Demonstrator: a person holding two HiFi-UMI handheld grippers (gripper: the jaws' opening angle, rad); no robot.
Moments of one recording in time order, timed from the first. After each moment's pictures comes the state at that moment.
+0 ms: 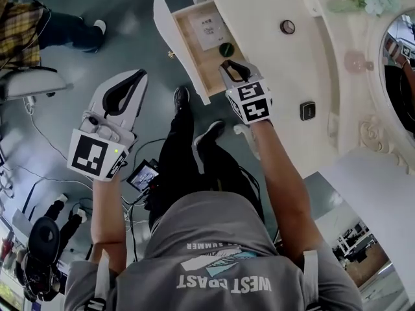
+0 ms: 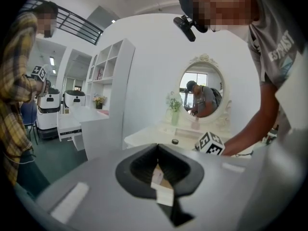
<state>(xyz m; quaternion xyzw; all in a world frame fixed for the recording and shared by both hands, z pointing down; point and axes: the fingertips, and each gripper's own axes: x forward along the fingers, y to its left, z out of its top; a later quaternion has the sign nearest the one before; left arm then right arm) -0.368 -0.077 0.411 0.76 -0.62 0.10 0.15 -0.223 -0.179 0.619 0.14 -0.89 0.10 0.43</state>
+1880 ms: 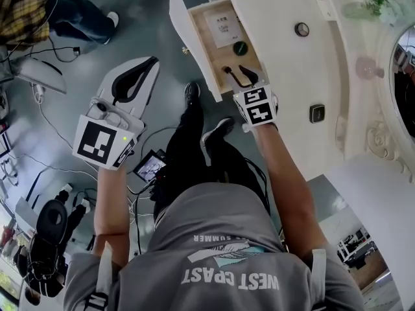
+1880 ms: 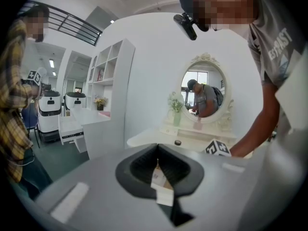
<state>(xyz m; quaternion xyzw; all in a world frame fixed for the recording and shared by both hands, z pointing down) -0.381 -0.083 0.400 0.76 -0.63 0.11 0.14 -0.215 -0.154 0.644 0.13 -0.88 0.10 0.45</state>
